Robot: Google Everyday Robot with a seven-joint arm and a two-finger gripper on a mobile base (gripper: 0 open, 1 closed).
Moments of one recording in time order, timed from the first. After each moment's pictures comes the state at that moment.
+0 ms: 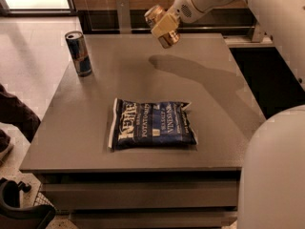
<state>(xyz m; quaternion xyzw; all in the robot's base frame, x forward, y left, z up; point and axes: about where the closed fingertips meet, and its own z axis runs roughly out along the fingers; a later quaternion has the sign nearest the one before) 0.766 -0.049 0.947 -0.48 0.77 0.10 0.41</state>
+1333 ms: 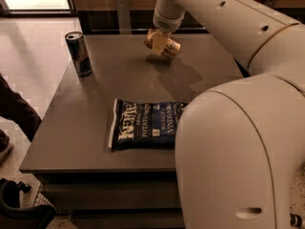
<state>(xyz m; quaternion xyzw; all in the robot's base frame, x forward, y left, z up) 0.784 -0.047 0.880 -0.54 0.80 -0.10 0.24</state>
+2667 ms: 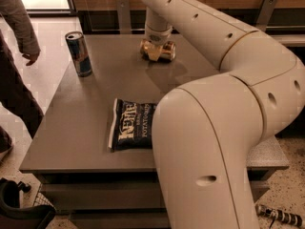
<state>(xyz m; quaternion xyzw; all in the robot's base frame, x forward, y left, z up) 0.792 -0.025 0.825 -0.59 0.78 -0.09 0.17</state>
